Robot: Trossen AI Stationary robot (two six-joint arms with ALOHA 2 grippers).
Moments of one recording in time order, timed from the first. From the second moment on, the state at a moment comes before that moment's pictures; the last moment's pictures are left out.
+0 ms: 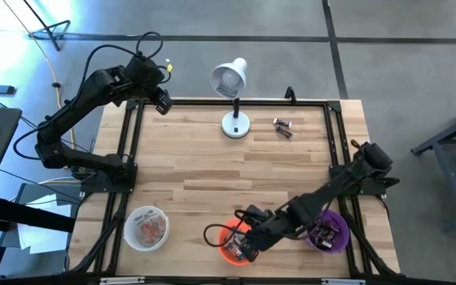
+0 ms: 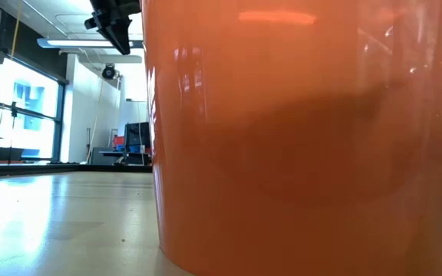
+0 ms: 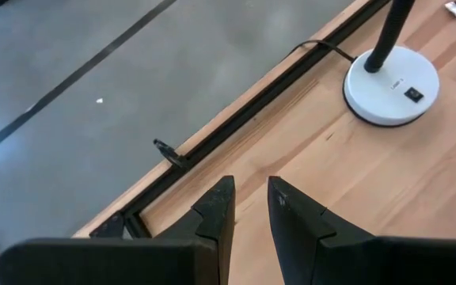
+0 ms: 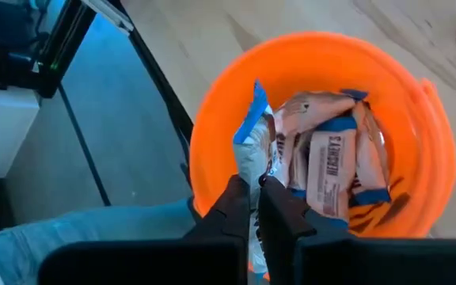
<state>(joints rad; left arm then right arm) 0.69 1.24 1.51 -1.18 -0.29 -0.04 0.58 1.81 1.52 -0.58 0.13 1.28</state>
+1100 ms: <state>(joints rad) 0.69 1.25 1.51 -1.12 -0.29 0.02 0.32 1.63 1.52 -1.15 0.21 1.00</state>
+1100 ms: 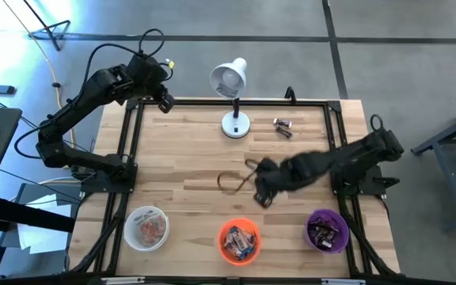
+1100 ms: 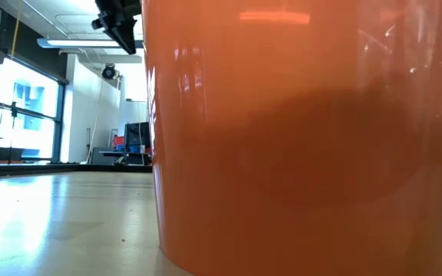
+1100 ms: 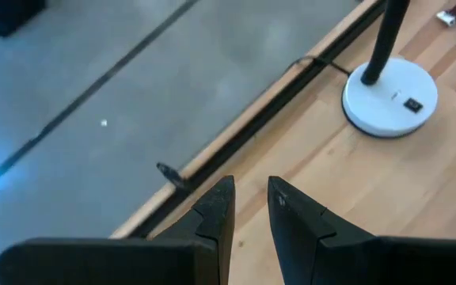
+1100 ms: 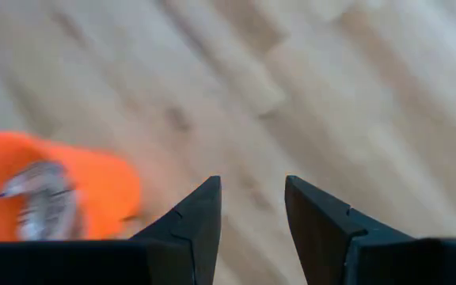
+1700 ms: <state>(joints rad) 0.69 1.36 1.51 -0.98 -0.50 0.20 -0.38 1.57 1.37 -1.20 0.23 0.35</state>
